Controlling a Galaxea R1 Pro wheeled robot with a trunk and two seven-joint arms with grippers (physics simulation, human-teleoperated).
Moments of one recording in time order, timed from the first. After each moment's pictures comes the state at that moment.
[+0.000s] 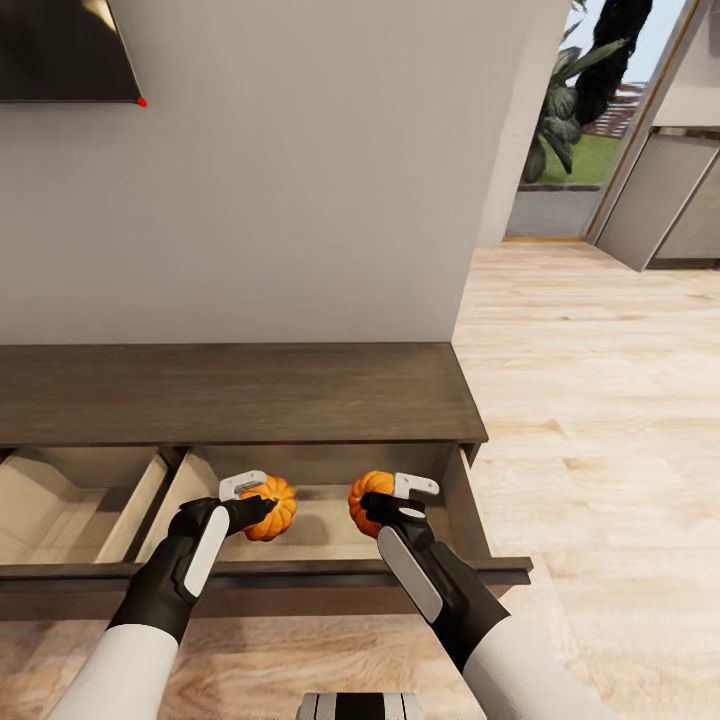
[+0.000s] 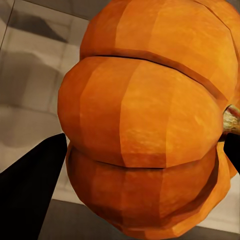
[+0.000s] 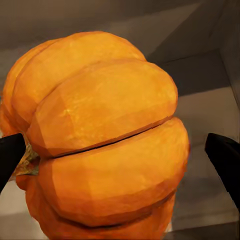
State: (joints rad) left arm -0.60 -0.03 0.06 -1.05 0.31 0.76 0.23; right arm -0.64 0.17 0.52 -0.97 -0.66 0.38 -0.68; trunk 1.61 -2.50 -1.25
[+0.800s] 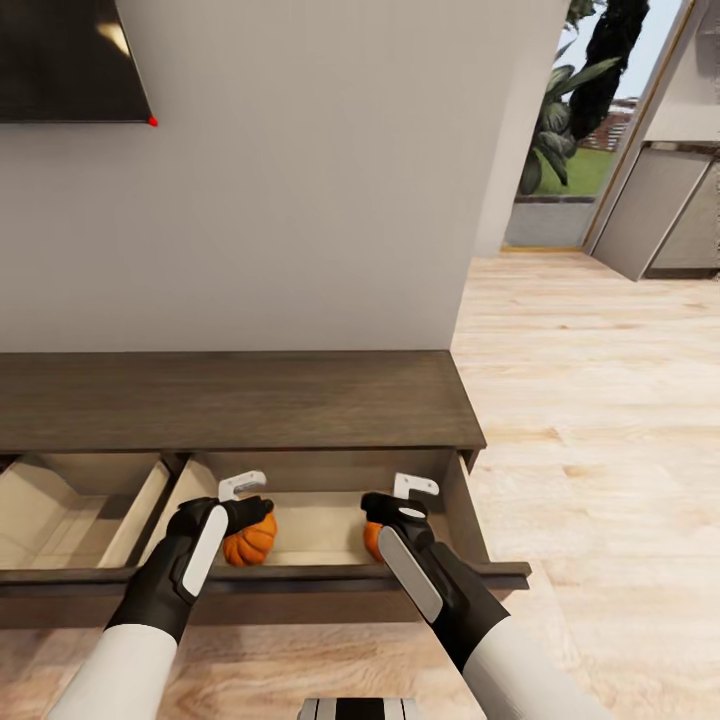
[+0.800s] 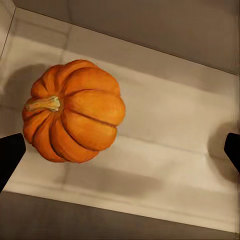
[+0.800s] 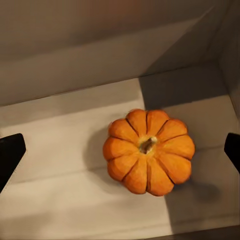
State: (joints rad) left arm -0.60 -0.03 0.06 -1.05 0.32 0.78 0.23; right arm -0.64 0.17 0.52 -0.97 -0.66 0.39 -0.68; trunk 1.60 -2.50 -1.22
